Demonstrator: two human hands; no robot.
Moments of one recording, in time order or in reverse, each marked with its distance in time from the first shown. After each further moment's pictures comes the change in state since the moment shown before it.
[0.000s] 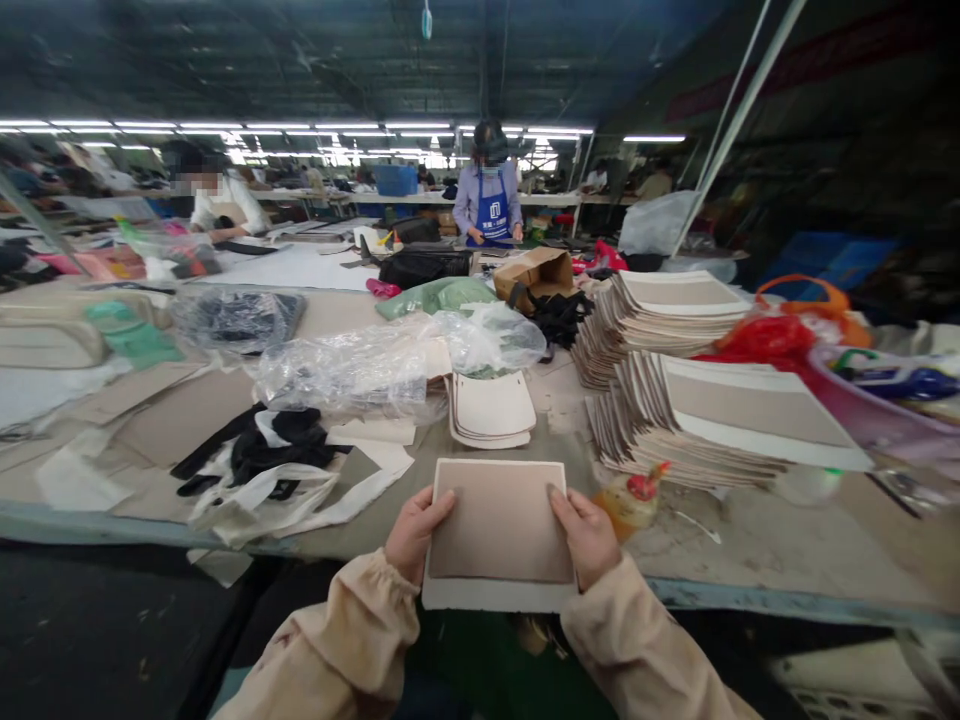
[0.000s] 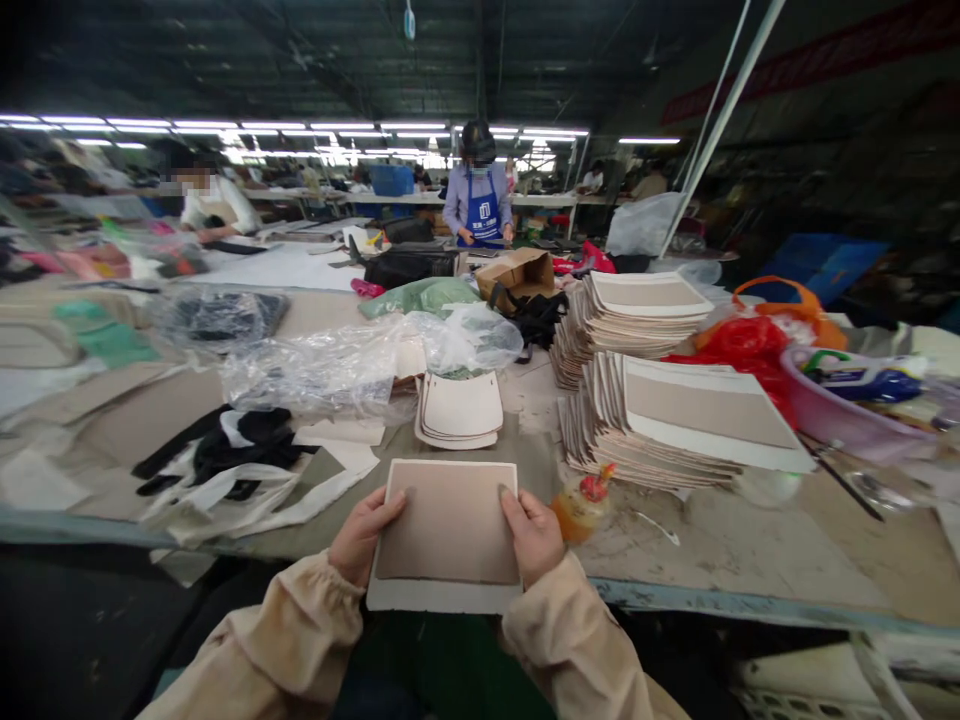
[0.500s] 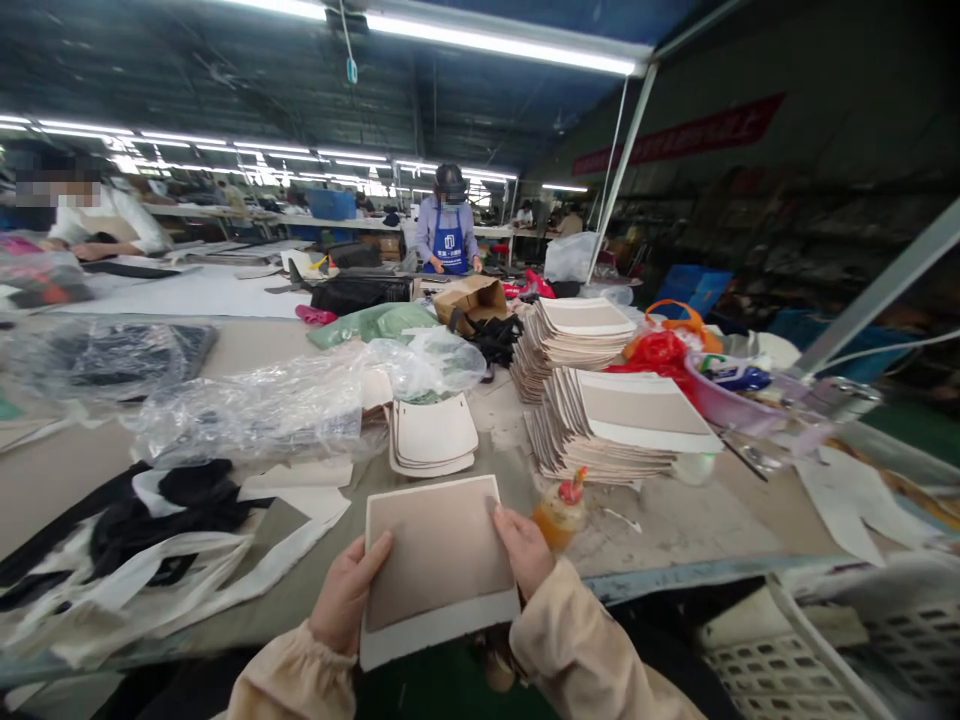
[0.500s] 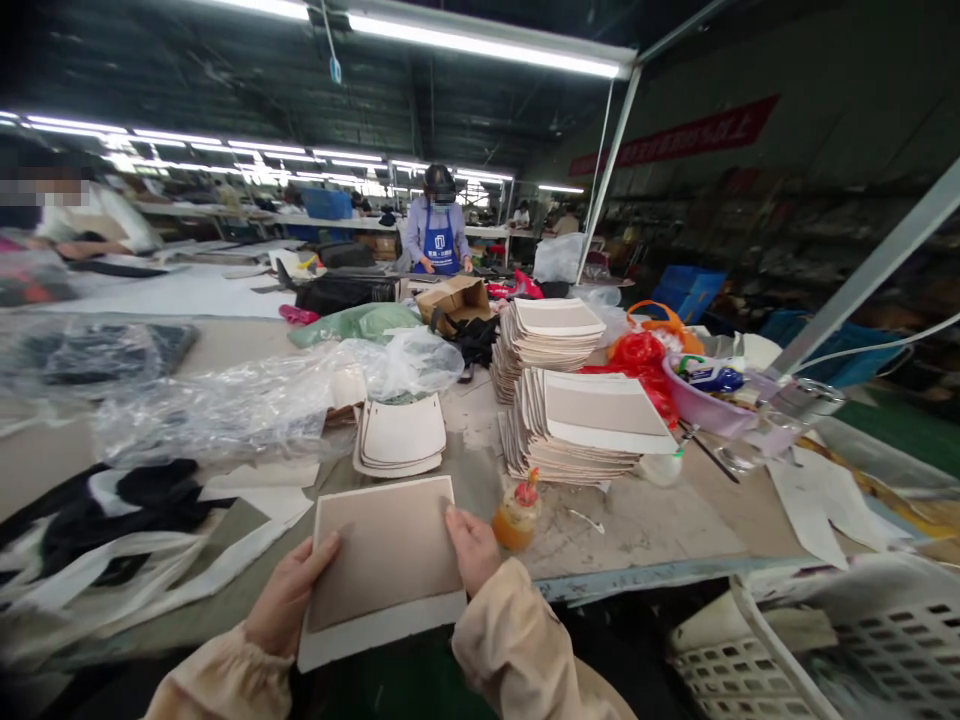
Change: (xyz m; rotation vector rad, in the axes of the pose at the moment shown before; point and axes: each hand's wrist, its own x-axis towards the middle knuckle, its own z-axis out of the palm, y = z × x) left_hand 0.002 -0.003 -0.005 0.043 0.088 -0.053; right_hand 0.000 0.001 0.002 -0.008 -0.120 -0.034
